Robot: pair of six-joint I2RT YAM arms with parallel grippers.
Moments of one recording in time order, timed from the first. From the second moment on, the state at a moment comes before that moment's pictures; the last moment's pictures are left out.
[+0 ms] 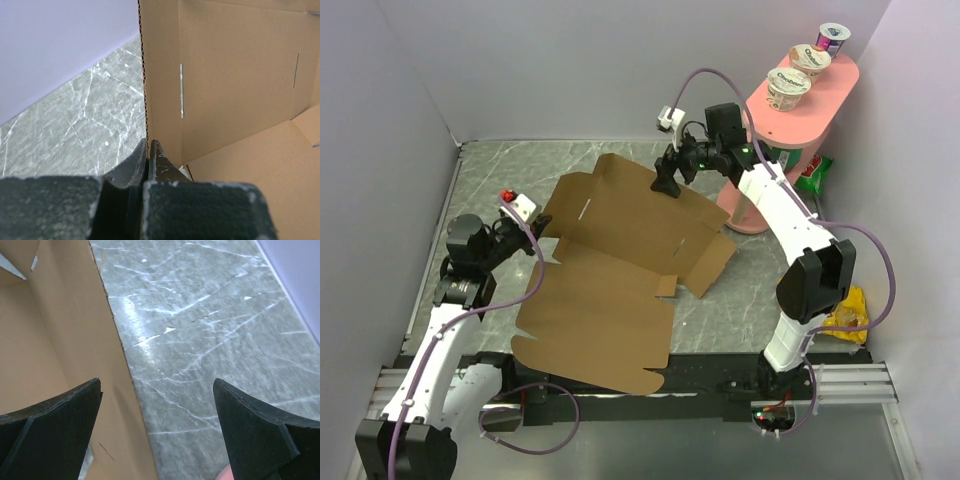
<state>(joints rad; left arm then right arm) -0.09 0.81 0.68 0.01 0.56 0.27 0.35 1.76 1.79 -0.65 -0.64 -0.49</state>
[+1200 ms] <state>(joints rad) -0.09 0.73 0.74 -0.02 0.59 0.05 0.56 1.48 1.29 -0.36 -0.33 -0.54</state>
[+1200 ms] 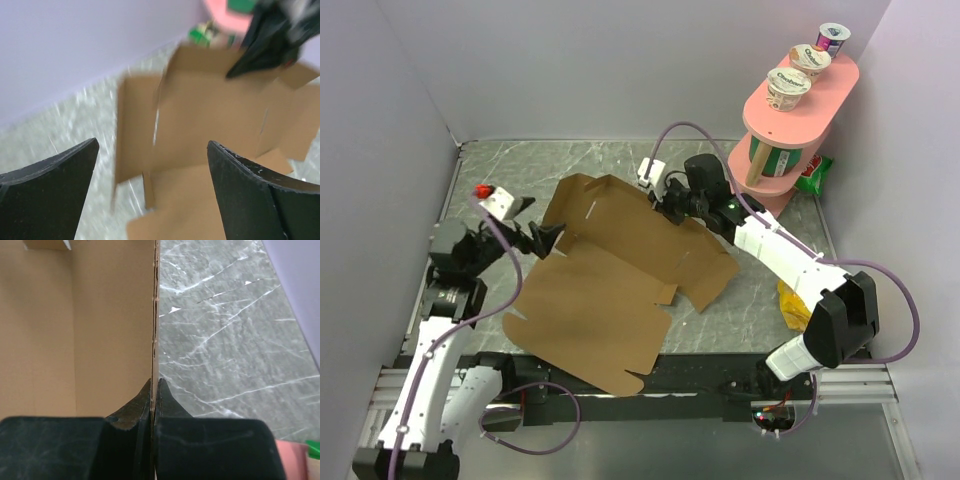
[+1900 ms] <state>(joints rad) -0.14 1.14 1.03 0.15 0.77 0.12 0.56 1.43 1.29 -0.40 -0.39 -0.61</state>
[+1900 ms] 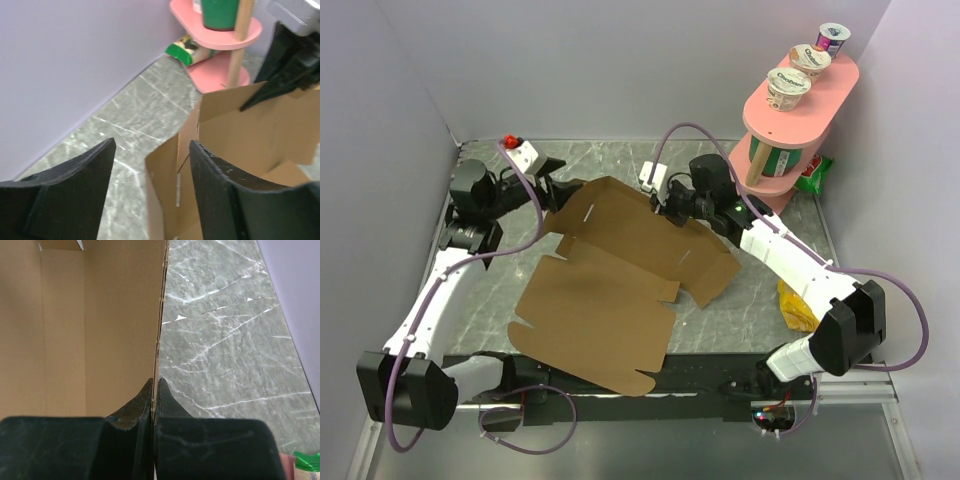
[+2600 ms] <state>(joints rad) -0.35 1.22 1.04 0.15 0.70 0.21 0.57 1.44 1.29 -0.42 -0.38 -0.59</state>
